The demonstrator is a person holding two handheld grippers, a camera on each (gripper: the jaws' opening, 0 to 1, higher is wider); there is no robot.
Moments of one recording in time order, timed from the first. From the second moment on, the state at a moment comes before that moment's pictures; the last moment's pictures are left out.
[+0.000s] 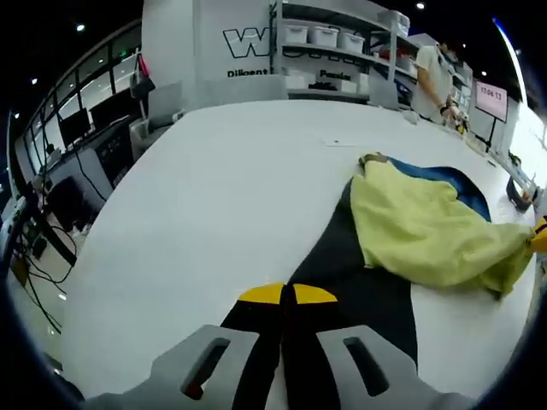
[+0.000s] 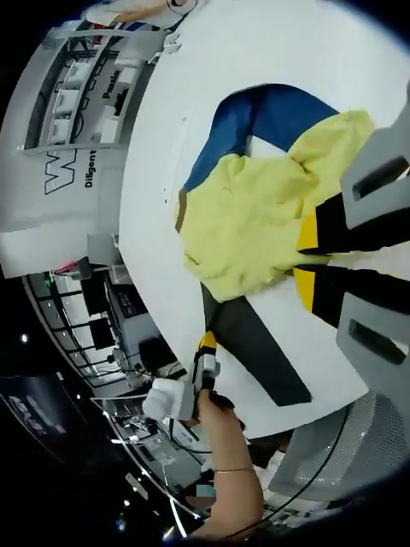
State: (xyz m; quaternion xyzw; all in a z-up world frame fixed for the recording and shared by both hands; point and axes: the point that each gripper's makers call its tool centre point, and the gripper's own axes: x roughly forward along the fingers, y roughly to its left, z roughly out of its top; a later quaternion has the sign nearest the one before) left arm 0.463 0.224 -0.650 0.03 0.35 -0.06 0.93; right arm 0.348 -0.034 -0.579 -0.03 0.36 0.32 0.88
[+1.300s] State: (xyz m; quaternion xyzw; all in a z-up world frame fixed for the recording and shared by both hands) left arm 0.530 0.276 -0.634 0.09 0.34 -0.06 0.94; right arm 0.266 0.121 -0.623 -0.04 0.41 0.49 0.76
